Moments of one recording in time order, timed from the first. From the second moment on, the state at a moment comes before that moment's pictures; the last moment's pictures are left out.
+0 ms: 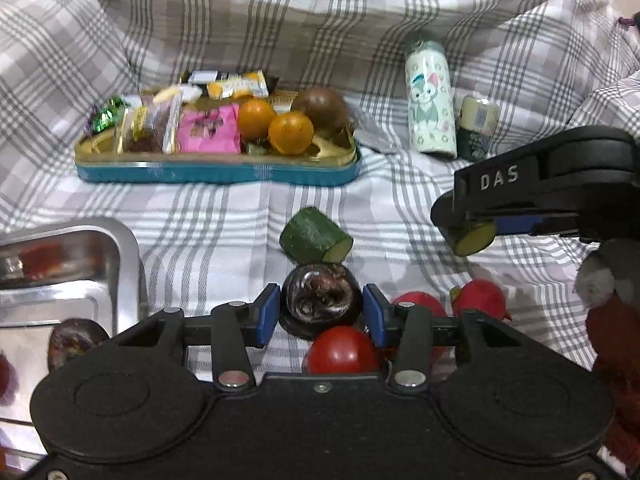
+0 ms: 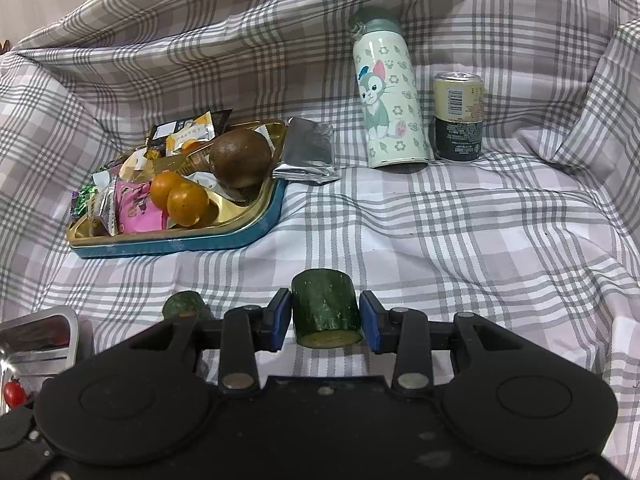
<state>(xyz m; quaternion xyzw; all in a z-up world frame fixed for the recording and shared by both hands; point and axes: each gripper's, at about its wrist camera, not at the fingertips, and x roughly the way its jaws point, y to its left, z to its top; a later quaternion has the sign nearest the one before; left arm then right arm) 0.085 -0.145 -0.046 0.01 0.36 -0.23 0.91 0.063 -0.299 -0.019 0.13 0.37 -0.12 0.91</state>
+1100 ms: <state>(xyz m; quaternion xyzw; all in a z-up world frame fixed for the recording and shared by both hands) 0.057 -0.061 0.010 -0.04 0.32 -0.10 0.94 0.039 -0.242 0.026 0.12 0.29 -0.02 0.95</state>
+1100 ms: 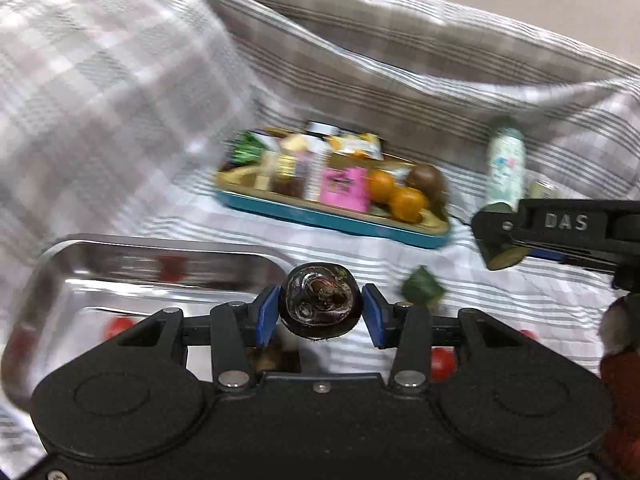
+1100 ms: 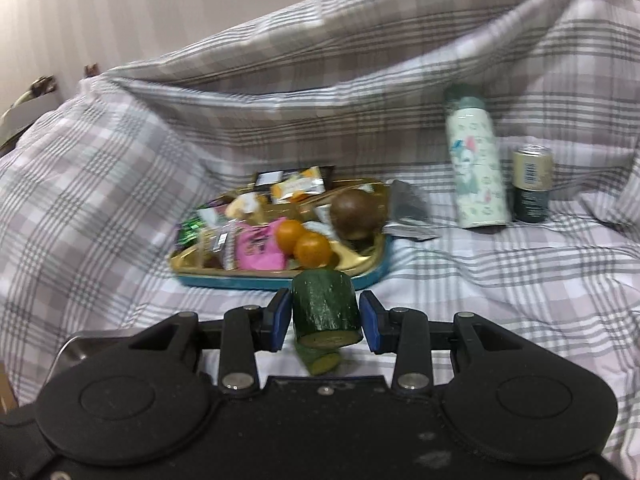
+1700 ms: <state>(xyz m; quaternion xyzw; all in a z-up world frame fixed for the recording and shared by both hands) 0.060 0.050 0.010 -0.08 0.33 0.04 0.94 0.048 -0.156 0.011 0.08 0.31 0.09 0.94</state>
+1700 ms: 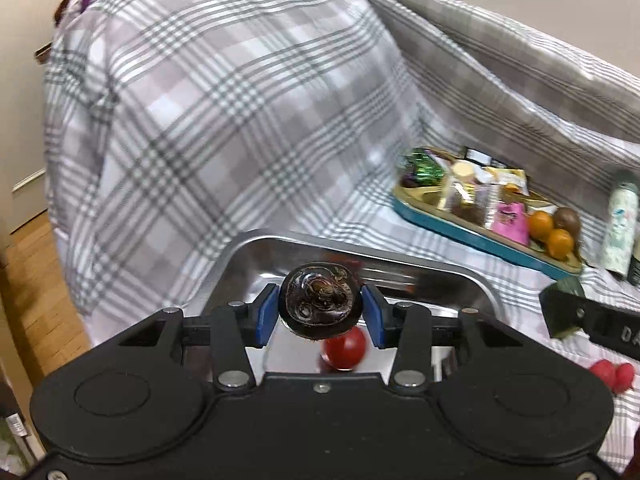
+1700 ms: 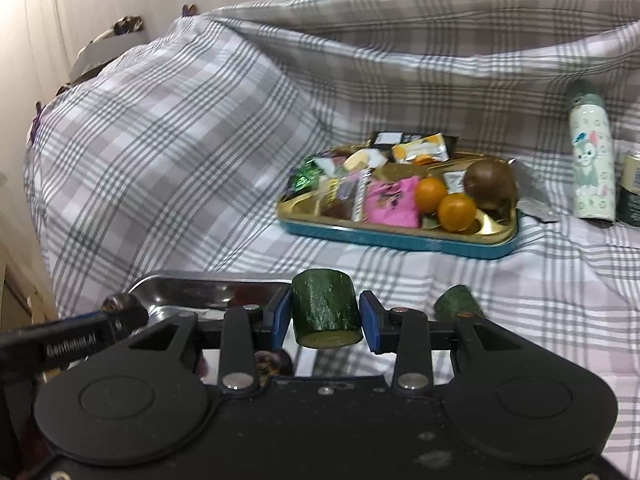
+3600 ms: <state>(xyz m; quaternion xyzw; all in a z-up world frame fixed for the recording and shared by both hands) 0.062 0.063 0.000 -0.09 0.36 0.08 0.93 0.038 -0.097 -0.011 0.02 0.35 0.18 0.92</state>
